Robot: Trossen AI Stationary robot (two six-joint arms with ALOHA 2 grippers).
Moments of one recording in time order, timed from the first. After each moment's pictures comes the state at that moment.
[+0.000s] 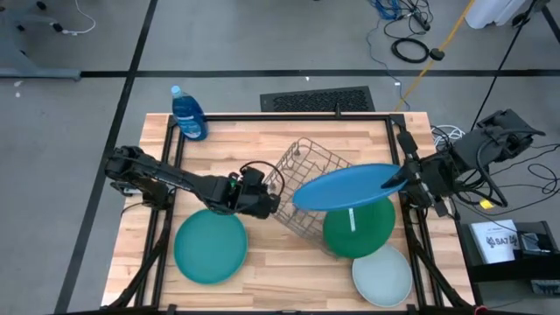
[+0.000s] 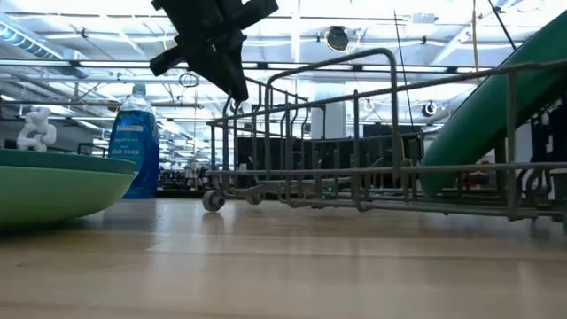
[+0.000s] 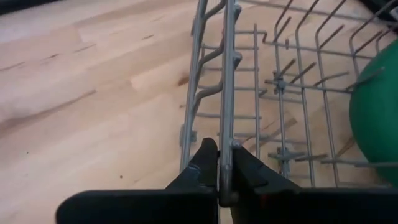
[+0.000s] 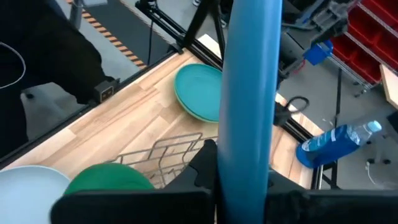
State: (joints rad) left arm -0.24 1.61 1.24 -0.72 -0.65 -1.14; right arm 0.53 1.15 1.89 -1.26 0.21 -0.35
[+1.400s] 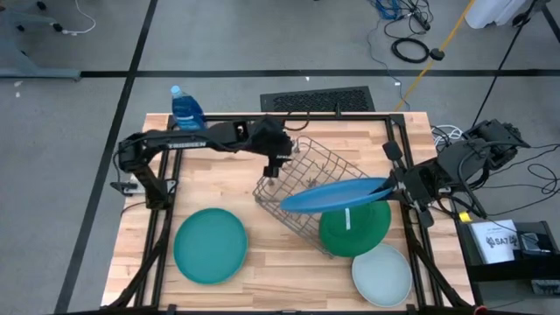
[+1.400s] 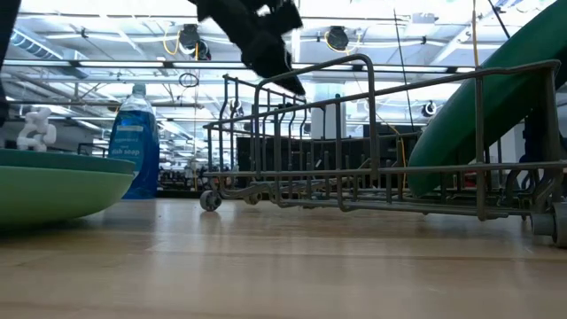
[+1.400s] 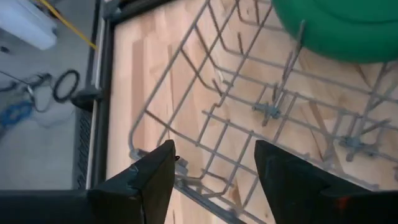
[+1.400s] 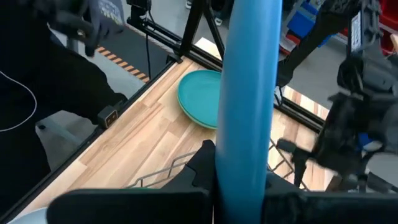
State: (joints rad) left arm 0.25 1.69 1.41 -0.46 0.05 0.53; right arm 0.53 1.22 1.88 -1.17 0.21 -0.19
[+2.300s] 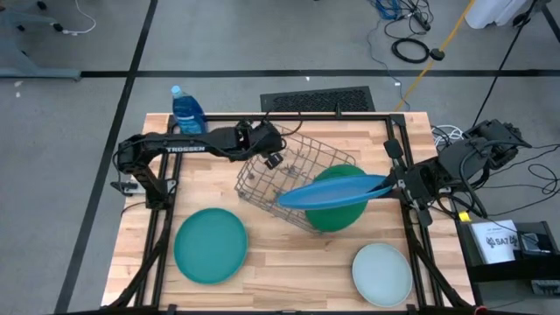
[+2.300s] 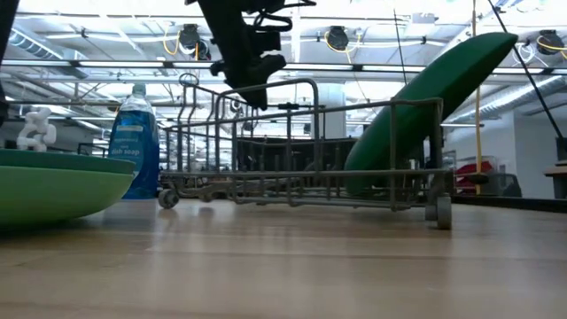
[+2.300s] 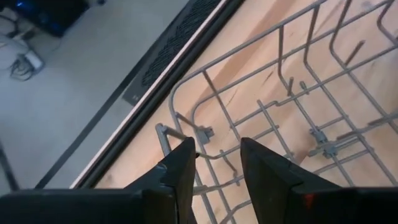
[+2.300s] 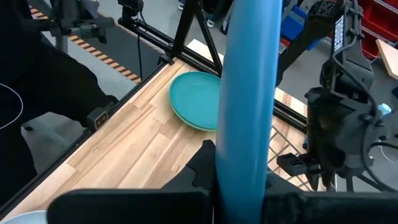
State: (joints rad) left arm 0.19 1.72 1.42 -0.78 -0.50 -0.27; right arm 0.53 1.22 1.89 -1.16 0.24 -0.21
